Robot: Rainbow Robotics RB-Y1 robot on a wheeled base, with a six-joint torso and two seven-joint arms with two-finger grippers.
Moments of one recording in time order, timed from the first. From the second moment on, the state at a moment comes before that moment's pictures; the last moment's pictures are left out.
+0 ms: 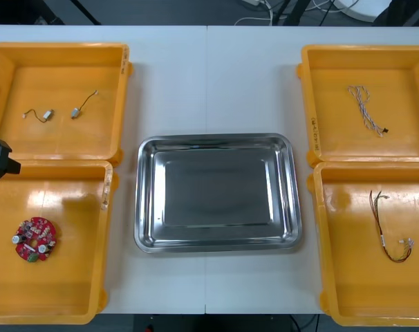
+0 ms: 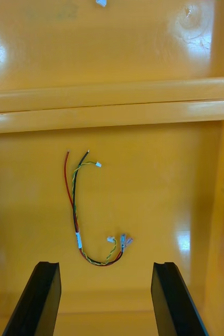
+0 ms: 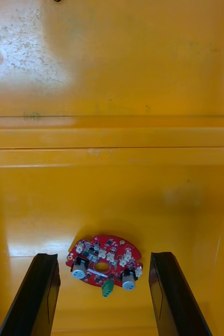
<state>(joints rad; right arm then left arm) -0.15 -0.72 -0.41 -2.09 -0.83 1.90 1.40 -0.26 0.76 0.31 -2.02 0.83 1.86 -1.39</state>
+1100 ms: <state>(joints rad) -0.15 -0.72 -0.41 -2.09 -0.83 1.90 1.40 -0.26 0.76 0.31 -2.02 0.83 1.86 -1.39</state>
